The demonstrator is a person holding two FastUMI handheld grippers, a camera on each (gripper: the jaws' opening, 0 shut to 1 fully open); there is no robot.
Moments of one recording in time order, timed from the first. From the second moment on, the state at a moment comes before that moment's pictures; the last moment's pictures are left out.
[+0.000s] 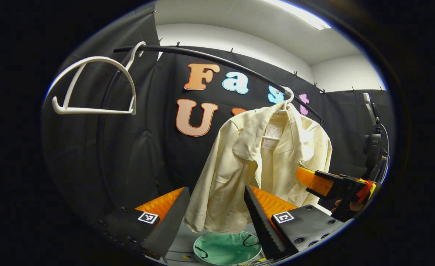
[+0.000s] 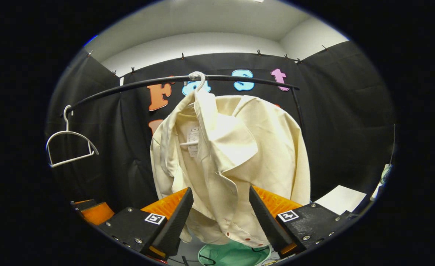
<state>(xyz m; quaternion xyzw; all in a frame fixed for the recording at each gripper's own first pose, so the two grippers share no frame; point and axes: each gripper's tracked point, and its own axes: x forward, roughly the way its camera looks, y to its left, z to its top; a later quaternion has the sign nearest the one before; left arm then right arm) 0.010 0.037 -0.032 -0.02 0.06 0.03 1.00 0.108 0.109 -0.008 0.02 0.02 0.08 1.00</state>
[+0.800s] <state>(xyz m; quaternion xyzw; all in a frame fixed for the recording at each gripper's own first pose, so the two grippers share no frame) 0.025 0.050 -0.037 0.00 0.07 0.05 1.00 0.210 0.137 -0.028 0.00 0.04 0.07 1.00</state>
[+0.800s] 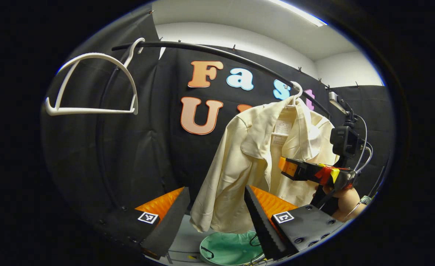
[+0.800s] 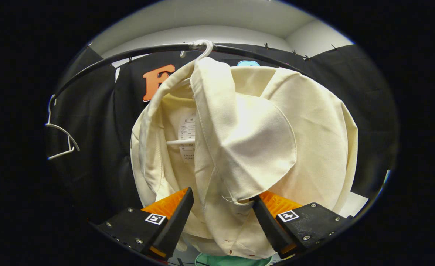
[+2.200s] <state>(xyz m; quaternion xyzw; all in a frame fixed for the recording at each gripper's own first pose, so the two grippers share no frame) 0.147 -0.053 -0.056 -0.02 0.09 -0.01 1.00 0.176 0.084 0.012 0.03 0.04 0.14 0.99</state>
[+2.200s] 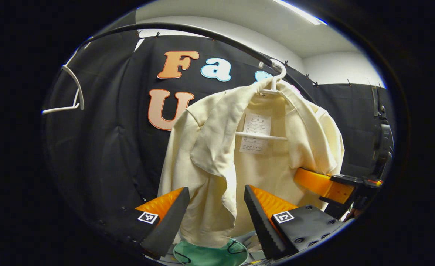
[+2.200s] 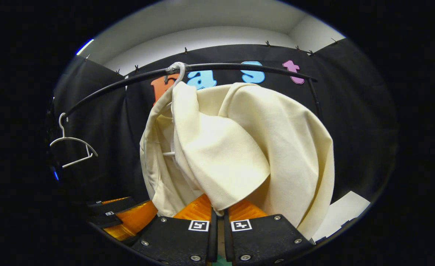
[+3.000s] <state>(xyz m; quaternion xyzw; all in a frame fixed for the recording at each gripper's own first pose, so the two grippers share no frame) 0.229 -0.052 -0.064 -0.02 0.09 0.03 1.00 0.150 0.068 0.033 0.03 0.03 0.16 0.99</state>
